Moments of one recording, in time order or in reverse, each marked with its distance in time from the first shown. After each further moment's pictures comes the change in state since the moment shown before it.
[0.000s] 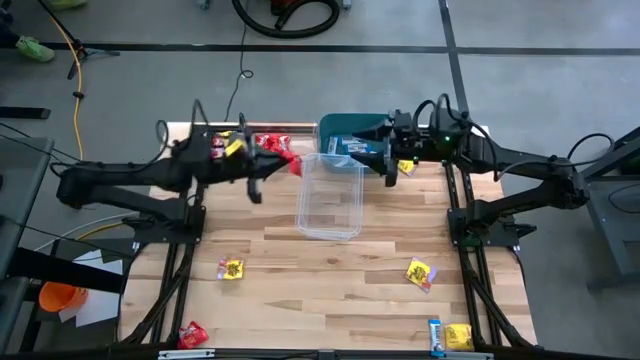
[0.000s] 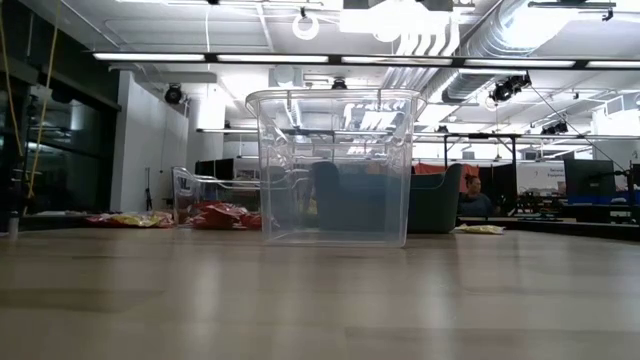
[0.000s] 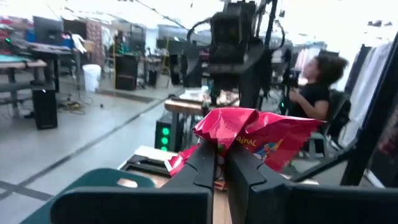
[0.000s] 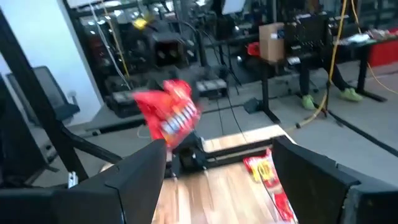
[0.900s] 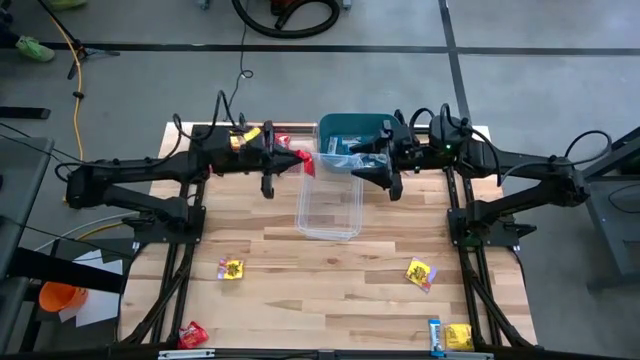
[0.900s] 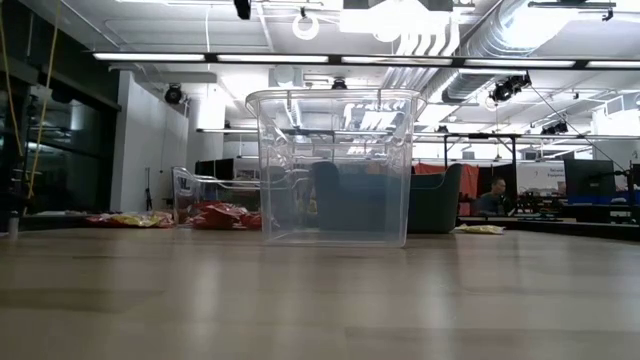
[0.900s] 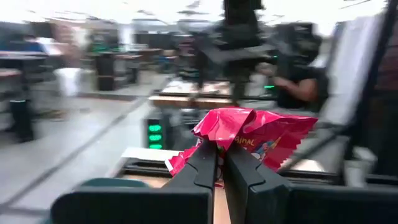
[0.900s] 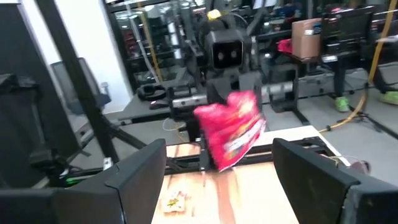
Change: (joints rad) left arm 0.153 0.134 0.051 0.050 0.241 0.078; right arm 0.076 0.000 0.000 0.000 -0.051 -0.008
